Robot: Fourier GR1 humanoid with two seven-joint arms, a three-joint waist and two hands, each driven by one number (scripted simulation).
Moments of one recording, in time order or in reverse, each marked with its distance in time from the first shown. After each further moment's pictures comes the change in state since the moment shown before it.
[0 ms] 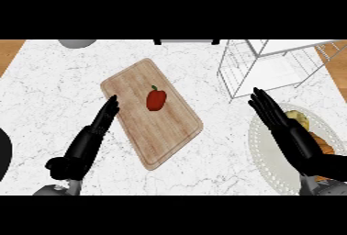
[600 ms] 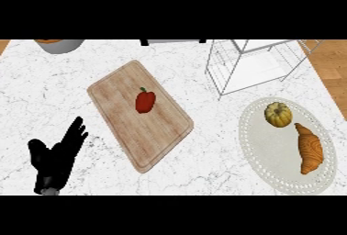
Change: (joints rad) left arm 0.135 0.021 0.168 0.146 0.135 0.076 0.186; right arm 0.114 -0.371 -0.395 0.149 0.418 -0.431 0.266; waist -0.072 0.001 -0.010
